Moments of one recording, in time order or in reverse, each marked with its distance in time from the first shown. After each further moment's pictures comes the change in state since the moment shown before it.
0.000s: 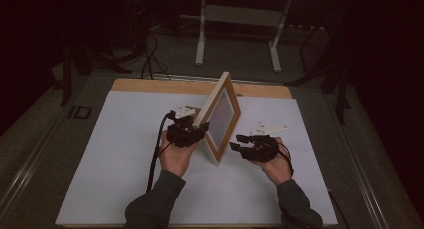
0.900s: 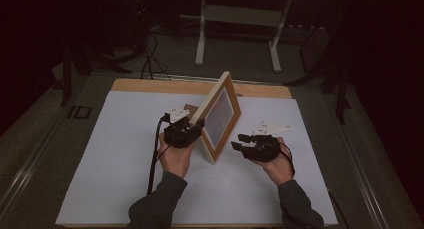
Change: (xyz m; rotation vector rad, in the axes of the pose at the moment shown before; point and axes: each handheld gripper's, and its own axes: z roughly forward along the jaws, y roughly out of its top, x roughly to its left) left arm 0.007 -0.008 -0.001 -0.111 0.052 -0.053; right arm -0.003 -0.001 -0.004 -0.008 -0.013 0.007
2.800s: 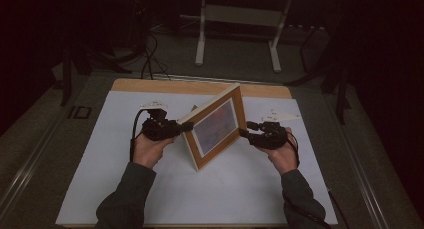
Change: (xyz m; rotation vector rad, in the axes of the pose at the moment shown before) left arm 0.068 0.012 -0.014 0.144 -0.387 0.007; right arm -0.029 0.017 -0.008 -0.050 -0.074 0.060
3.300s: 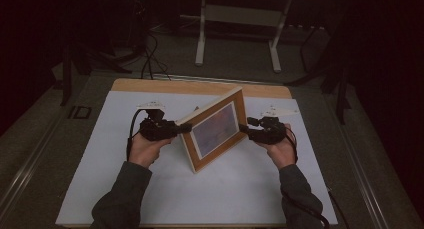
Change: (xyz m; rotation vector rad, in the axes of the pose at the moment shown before) left arm 0.006 -0.001 -0.005 0.018 -0.056 0.027; right arm -0.010 0.005 0.010 0.005 -0.032 0.014
